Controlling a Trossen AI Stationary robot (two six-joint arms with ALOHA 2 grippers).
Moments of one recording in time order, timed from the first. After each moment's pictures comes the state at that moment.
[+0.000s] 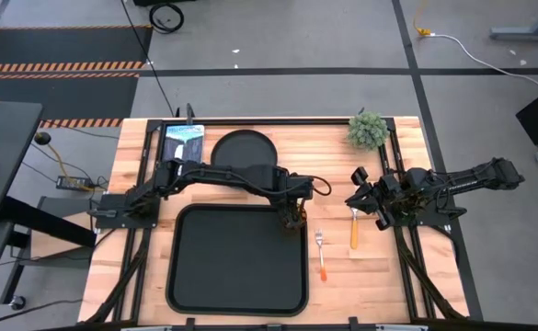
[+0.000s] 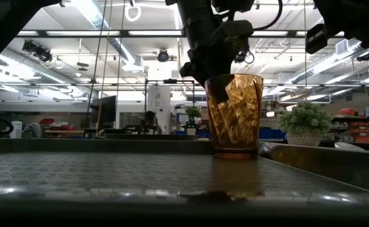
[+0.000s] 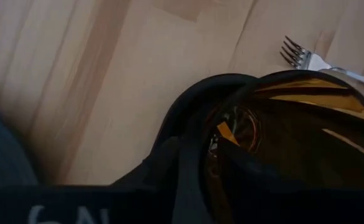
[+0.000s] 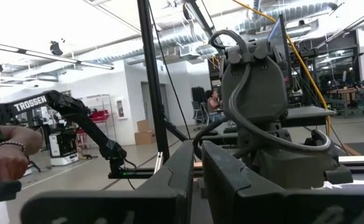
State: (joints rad) left arm -0.03 2.22 2.01 -0.99 -0.09 -0.38; right arm 0.12 0.41 0.02 0.71 -0.16 0.16
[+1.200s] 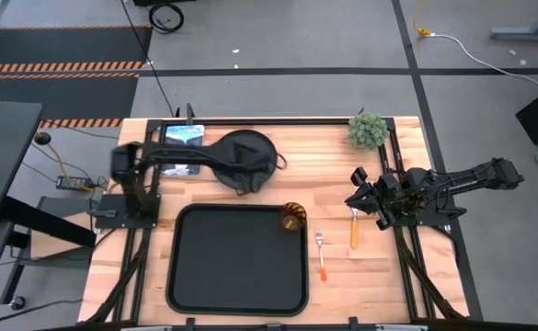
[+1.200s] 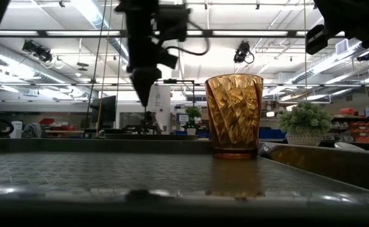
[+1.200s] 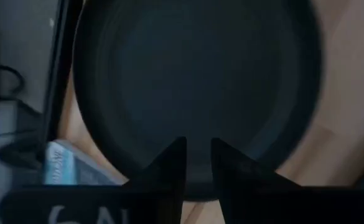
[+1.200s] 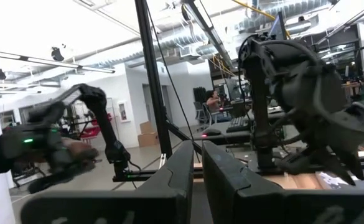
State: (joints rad) left arm 0.15 1.81 1.42 -1.01 -0.45 -0.17; right arm 0.12 0.41 0.02 0.71 -0.16 0.20
